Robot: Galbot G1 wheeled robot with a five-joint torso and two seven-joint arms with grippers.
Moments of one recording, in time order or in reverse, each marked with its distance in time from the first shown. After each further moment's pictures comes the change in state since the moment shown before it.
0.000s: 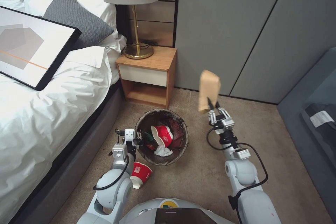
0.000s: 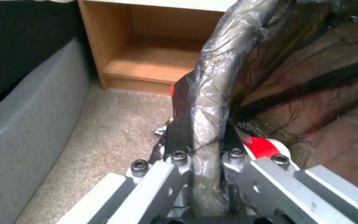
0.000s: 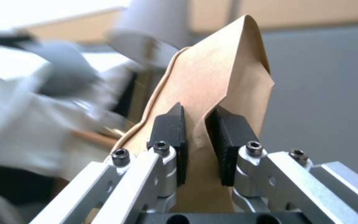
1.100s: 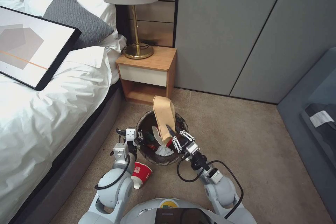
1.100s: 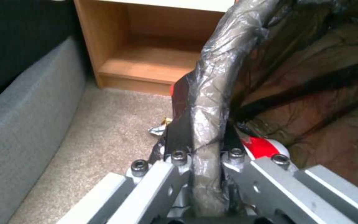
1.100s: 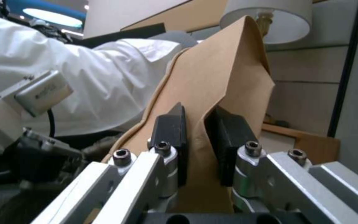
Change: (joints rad) left arm -0.007 -0.009 0.008 0.008 -0.002 -0.001 0.001; right arm -0.129 -0.010 -0.243 -0.024 -0.072 0.045 -0.139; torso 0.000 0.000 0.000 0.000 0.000
